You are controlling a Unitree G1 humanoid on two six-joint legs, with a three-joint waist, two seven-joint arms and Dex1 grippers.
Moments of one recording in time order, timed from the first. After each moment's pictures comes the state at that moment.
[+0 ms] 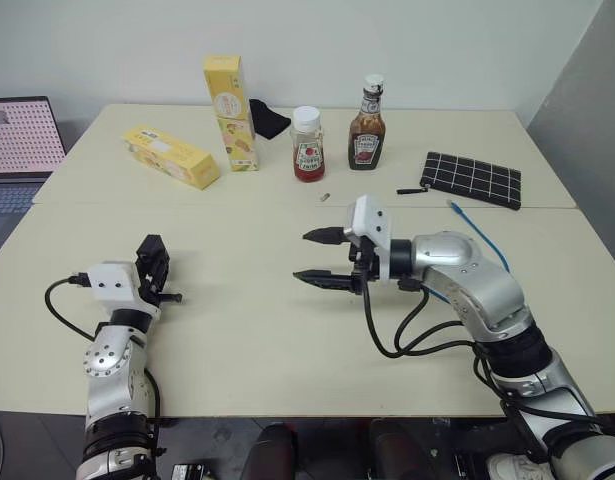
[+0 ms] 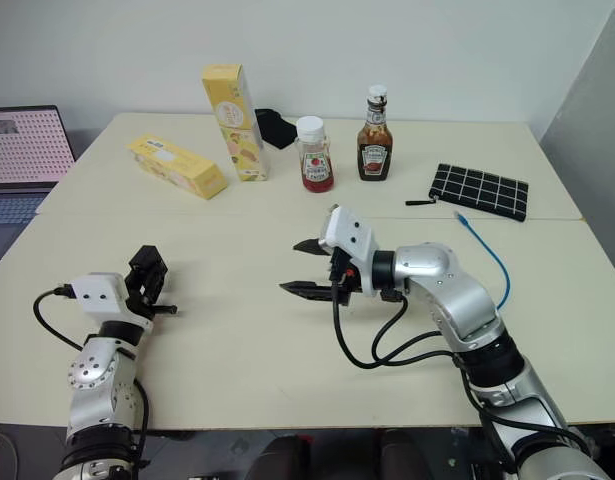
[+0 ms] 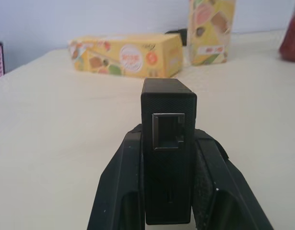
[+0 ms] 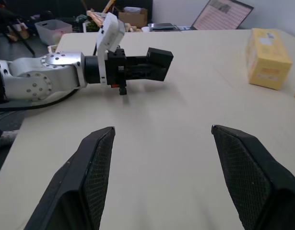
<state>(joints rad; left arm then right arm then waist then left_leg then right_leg) -0.22 0.39 0.40 0.50 -0.26 -0.34 -0.38 -0.69 -0.37 0.34 -0.21 0.33 0.59 0.89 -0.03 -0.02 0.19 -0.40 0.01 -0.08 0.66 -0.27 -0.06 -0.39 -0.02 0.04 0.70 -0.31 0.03</state>
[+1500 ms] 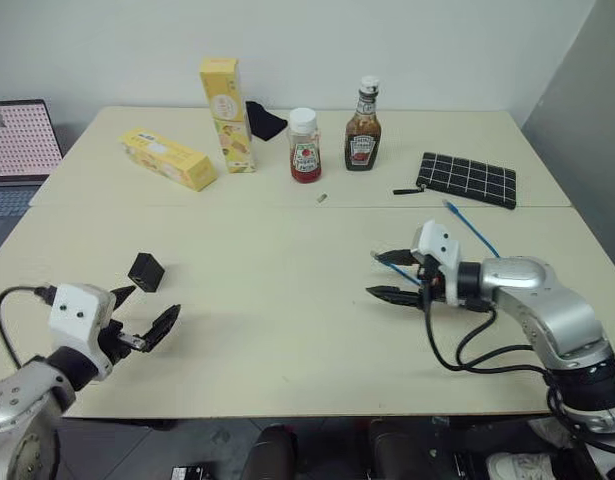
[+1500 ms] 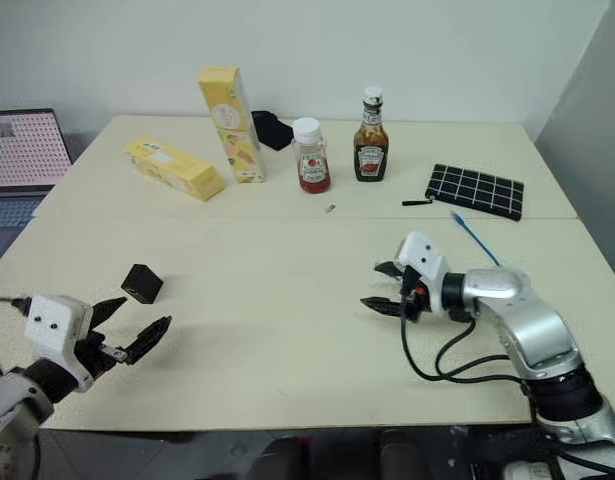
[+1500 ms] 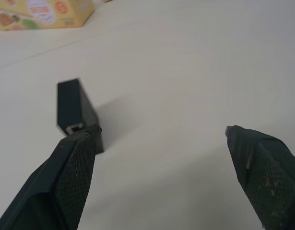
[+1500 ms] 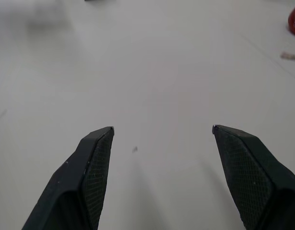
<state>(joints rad) 0.31 0.80 0.51 -0.40 -0.54 0.43 -0.62 -0.42 -0.74 0.11 -0.29 0.35 0.65 0.97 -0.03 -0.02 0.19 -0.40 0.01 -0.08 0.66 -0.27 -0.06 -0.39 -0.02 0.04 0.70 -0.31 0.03</state>
